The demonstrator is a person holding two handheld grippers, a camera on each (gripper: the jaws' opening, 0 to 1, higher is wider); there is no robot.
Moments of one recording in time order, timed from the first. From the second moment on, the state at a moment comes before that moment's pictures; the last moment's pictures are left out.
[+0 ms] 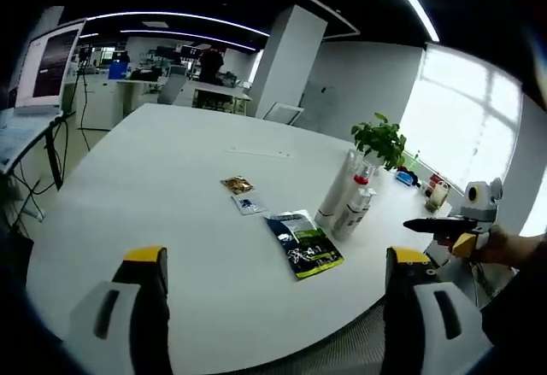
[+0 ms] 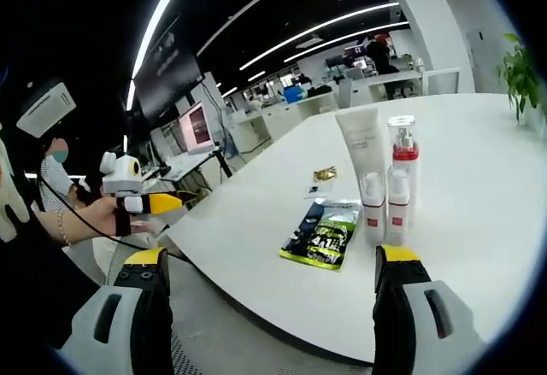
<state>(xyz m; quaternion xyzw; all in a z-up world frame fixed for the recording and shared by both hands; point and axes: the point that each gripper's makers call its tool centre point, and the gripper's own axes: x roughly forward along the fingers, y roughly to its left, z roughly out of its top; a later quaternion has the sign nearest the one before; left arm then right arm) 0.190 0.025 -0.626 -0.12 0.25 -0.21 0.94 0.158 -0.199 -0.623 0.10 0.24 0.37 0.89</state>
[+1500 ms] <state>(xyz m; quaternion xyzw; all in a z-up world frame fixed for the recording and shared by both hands) 0.299 -0.035 -0.696 -0.07 0.36 -0.22 0.90 0.169 -0.218 -0.636 0.12 0.26 0.32 0.90</state>
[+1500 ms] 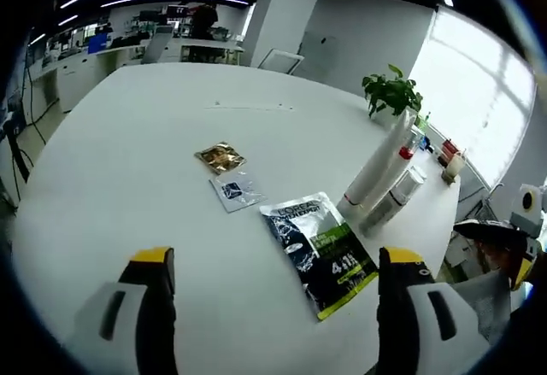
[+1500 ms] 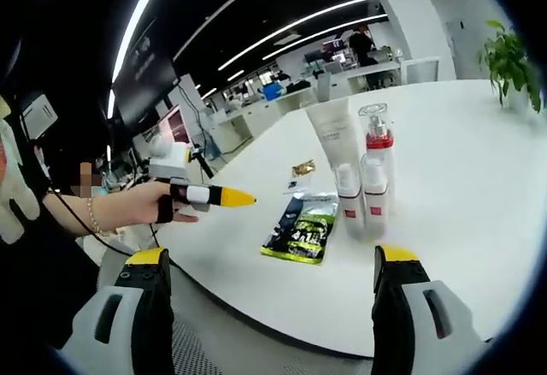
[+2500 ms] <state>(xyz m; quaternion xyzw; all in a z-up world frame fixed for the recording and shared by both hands) 0.395 -0.041 -0.752 -0.03 0.43 -0.08 0.90 0.169 -0.223 -0.653 0.11 0.31 0.29 0.90</state>
